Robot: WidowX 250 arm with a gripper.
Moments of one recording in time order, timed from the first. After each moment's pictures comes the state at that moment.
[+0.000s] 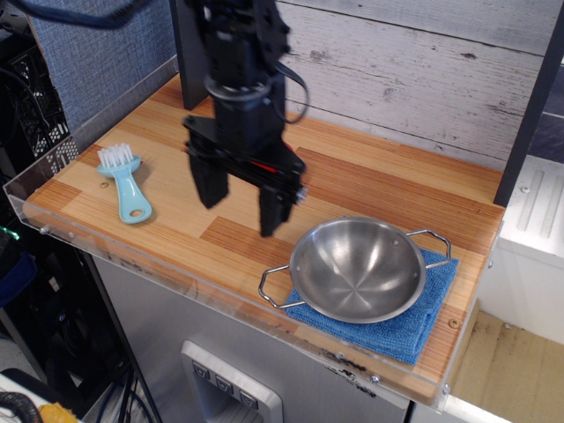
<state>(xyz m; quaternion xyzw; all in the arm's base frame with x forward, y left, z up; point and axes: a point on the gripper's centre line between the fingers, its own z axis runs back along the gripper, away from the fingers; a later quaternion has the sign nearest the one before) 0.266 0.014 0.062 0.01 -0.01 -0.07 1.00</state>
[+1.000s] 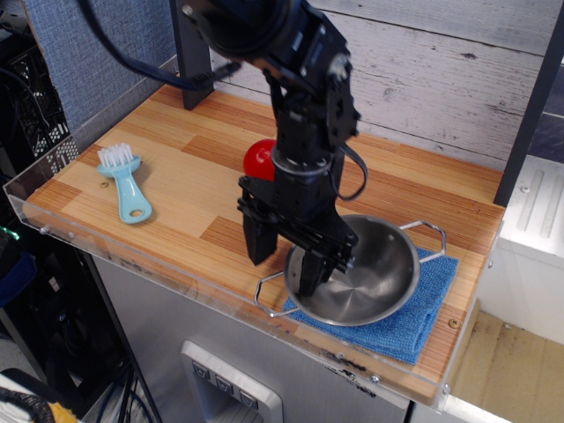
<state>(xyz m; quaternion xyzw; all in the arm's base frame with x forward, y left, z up) 0.263 -0.022 0.017 0.03 0.02 -0.09 1.00</state>
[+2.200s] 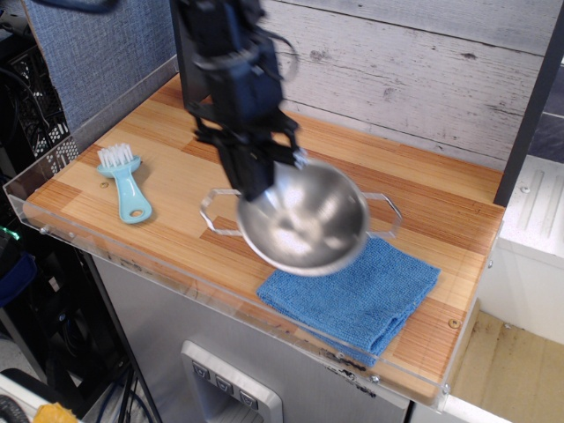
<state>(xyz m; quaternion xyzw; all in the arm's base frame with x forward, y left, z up) 0.278 0.031 0.077 -0.10 -0.01 -0.08 0.99</state>
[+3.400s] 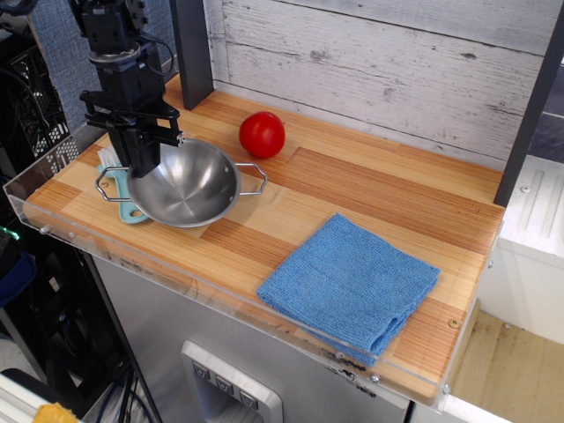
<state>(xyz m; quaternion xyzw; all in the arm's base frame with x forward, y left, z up) 0.291 0.156 0.036 0.00 0.02 0.01 1.00</state>
